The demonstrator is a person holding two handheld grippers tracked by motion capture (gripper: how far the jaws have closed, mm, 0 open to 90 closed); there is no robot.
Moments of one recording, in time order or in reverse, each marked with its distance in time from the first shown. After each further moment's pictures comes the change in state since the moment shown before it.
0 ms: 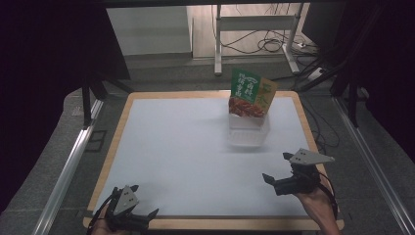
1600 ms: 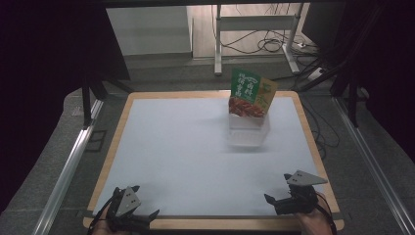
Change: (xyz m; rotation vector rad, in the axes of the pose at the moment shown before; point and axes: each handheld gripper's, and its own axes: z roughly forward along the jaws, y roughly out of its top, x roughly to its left) left arm -0.004 0.001 0.001 0.020 0.013 0.040; right arm 0.009 -0.068 0.013 0.111 -0.013 0.028
